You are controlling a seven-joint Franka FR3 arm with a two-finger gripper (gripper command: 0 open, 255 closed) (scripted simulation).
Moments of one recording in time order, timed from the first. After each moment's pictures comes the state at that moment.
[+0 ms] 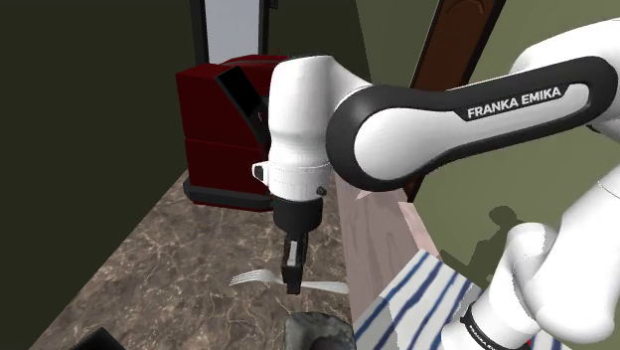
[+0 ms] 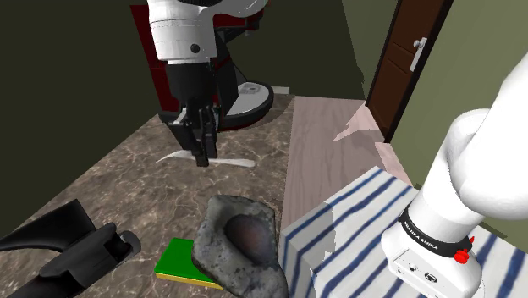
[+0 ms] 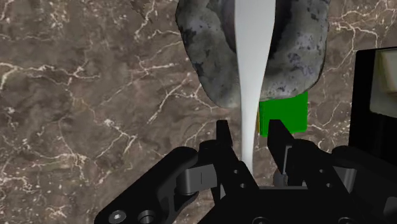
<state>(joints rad) 0.39 -0.10 0.40 -2.05 0.26 1.86 -0.02</state>
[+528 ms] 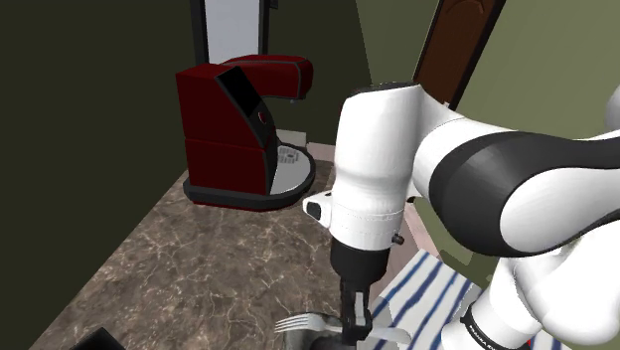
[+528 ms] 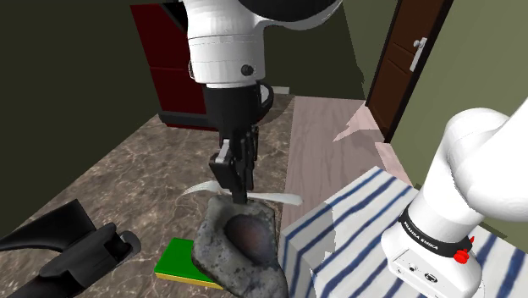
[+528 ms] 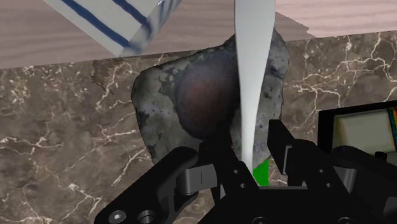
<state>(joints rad) 0.47 -0.37 0.44 -2.31 0.39 1.88 0.02</state>
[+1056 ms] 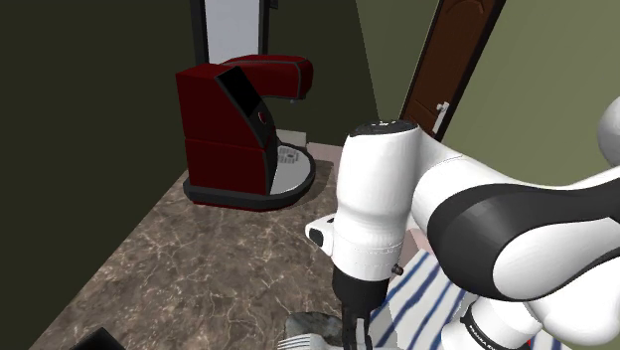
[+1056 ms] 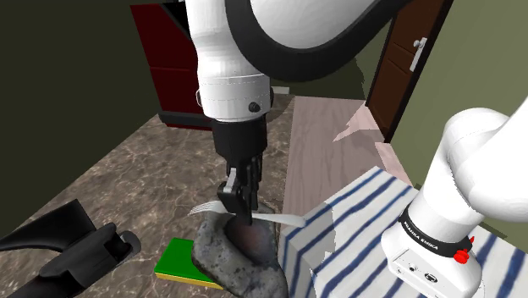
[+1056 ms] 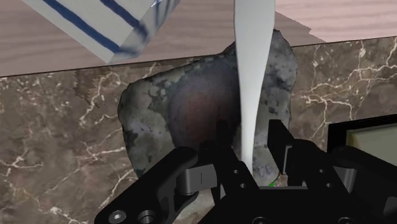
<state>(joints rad) 0.48 -0.36 0.48 -2.40 0.42 1.98 0.02</state>
